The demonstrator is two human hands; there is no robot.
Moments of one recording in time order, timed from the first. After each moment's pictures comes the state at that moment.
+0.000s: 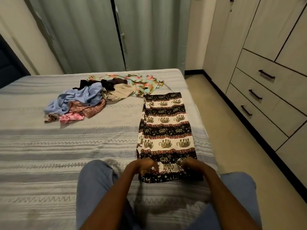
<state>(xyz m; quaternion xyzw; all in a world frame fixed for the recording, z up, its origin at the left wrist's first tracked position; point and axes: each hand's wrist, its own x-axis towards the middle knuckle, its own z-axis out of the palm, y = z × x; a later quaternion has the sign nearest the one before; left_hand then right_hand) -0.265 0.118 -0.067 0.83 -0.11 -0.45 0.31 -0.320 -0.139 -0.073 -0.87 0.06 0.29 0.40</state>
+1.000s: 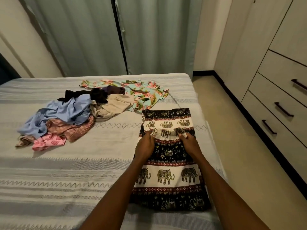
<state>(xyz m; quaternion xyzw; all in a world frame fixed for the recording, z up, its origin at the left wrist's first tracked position) 0.010 0.035 -0.045 0.94 -0.05 0.03 0.35 -0.021 -0.170 -0.037 -0.83 0.16 0.00 0.54</state>
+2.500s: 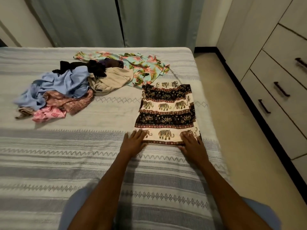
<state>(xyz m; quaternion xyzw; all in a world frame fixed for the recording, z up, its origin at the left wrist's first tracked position) -0.052 0.125 -0.126 0.97 -0.21 -0.11 0.00 -0.129 -0.181 -0.141 -1.00 -0.01 0.02 0.08</state>
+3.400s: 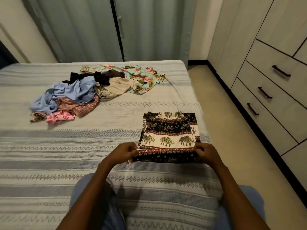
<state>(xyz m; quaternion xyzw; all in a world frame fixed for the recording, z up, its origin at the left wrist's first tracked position) -0.175 0.173 -0.019 0.88 -0.15 -0.21 0.38 -0.235 -0.211 -0.061 -0.92 0.05 -0.03 0.39</state>
